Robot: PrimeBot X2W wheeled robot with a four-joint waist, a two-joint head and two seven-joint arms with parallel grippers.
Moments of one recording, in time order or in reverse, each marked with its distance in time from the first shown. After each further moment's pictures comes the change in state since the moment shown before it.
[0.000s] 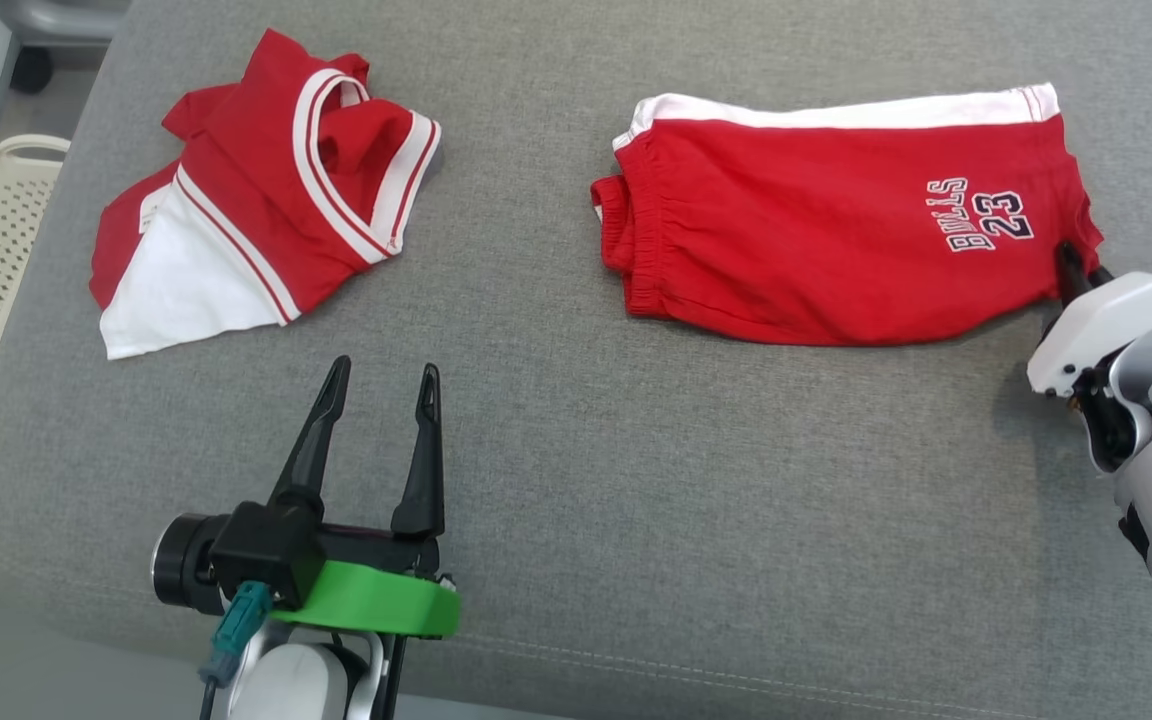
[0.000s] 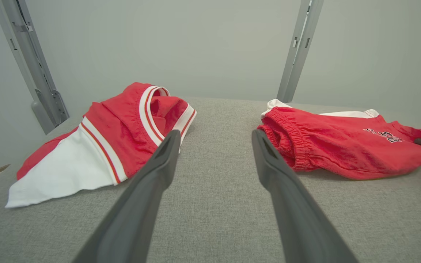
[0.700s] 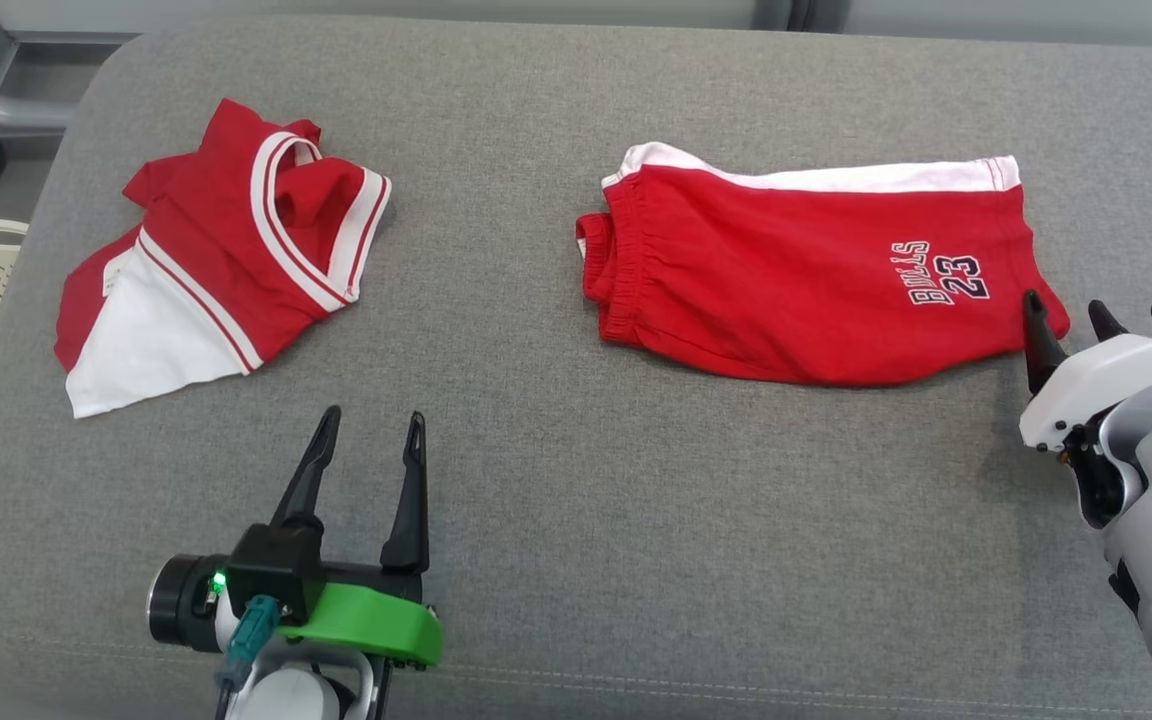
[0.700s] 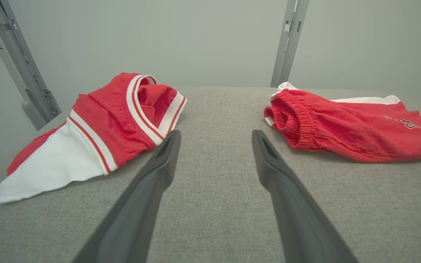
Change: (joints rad) left arm 0.020 0.010 0.017 0.108 0.030 0.010 0.002; right arm 0.113 0.014 -0.021 -0.037 0.020 0.000 -0.052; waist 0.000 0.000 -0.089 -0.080
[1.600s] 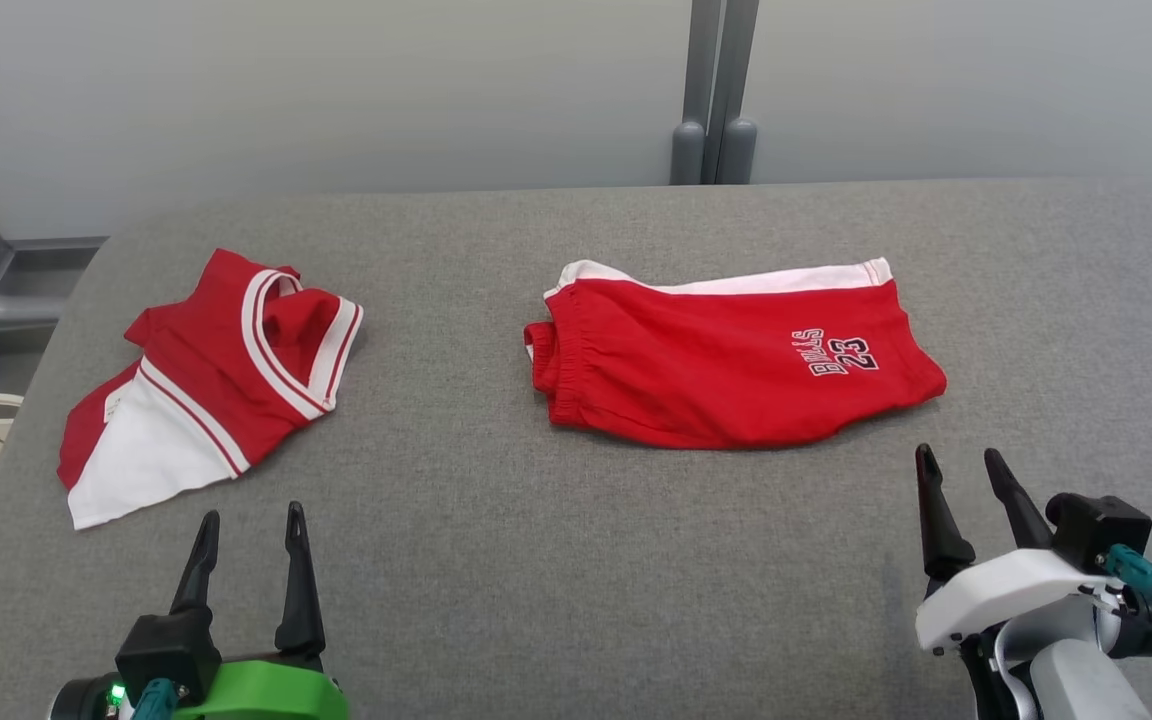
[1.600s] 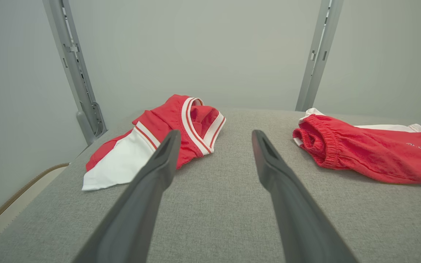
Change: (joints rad) left arm 0.144 0.048 0.141 0.008 -0.048 0.051 -0.002; right arm 0.569 0.257 -0.274 -0.660 -0.348 0.000 -0.028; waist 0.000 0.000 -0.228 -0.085
